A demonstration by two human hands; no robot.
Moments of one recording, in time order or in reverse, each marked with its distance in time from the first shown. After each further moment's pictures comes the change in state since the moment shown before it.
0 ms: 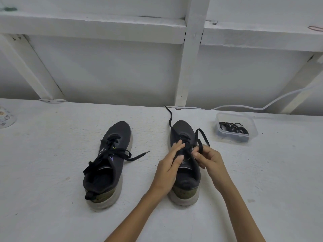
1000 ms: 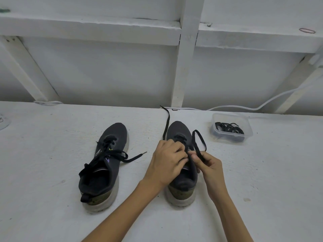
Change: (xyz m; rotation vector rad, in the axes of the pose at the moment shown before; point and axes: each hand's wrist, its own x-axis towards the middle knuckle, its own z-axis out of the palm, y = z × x) left_hand 0.023 0.021 -0.010 0.947 0.103 0.690; right_hand -0.021 0.004 0.013 0.020 0.245 0.003
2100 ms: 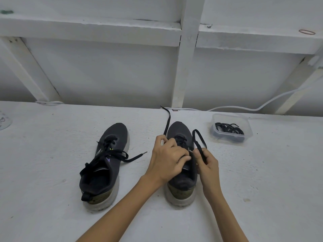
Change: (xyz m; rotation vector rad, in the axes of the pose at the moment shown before) left_hand 0.004 -0.003 0.005 0.009 -0.002 -0.068; right_hand 0.002 0.001 0.014 -0.062 0.110 -0.059
